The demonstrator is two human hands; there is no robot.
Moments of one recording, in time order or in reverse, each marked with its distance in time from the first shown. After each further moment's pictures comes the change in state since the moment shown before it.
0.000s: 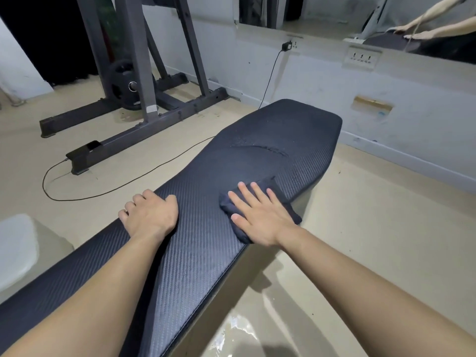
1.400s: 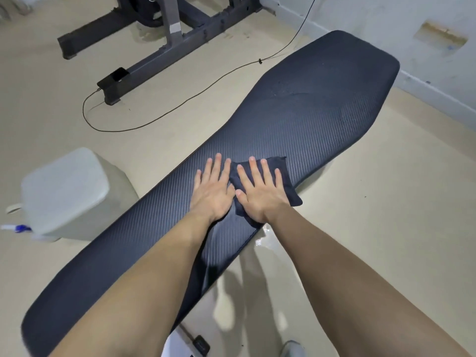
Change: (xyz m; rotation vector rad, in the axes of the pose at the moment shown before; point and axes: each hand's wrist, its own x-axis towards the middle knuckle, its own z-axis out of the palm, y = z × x) left_hand -0.050 -0.043 -0.006 0.026 -0.323 0.574; right_hand -0.007 -0.115 -0.004 0.085 -0.241 0.106
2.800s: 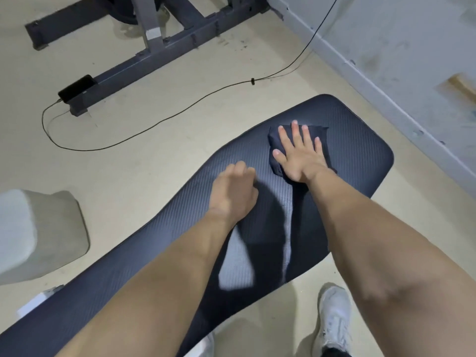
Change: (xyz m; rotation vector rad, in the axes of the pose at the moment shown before) left_hand 0.298 0.195 -0.081 0.062 0.192 0.001; right_hand 0.291 0.305 -0.201 -0.011 -0.071 0.069
